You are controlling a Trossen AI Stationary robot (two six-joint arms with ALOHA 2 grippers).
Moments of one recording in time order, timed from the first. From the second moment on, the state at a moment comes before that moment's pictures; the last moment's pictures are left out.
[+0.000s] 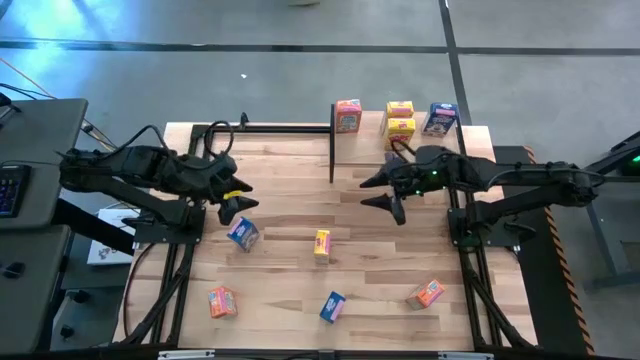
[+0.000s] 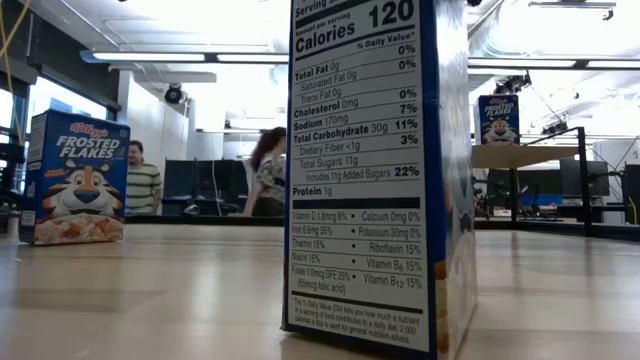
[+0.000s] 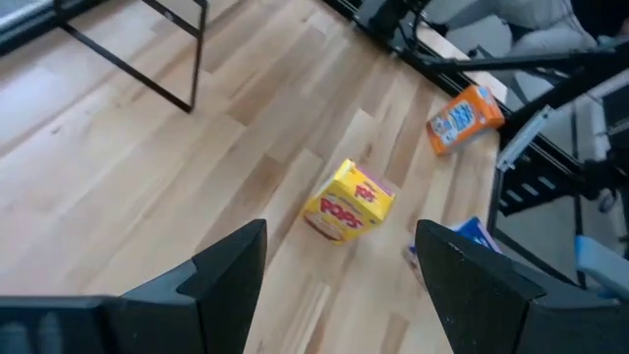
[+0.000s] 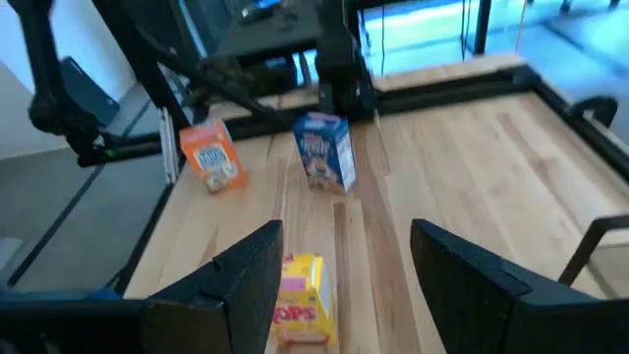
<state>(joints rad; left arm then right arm) -0.19 0.97 1.26 -0.97 -0.25 -0.71 -0.06 1.05 0.95 -0.24 -0.16 0.15</state>
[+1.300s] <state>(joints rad) -0.52 1.15 1.26 -1.05 -0.22 -1.35 -0.06 0.98 0.95 -0.28 -0.16 0.13</state>
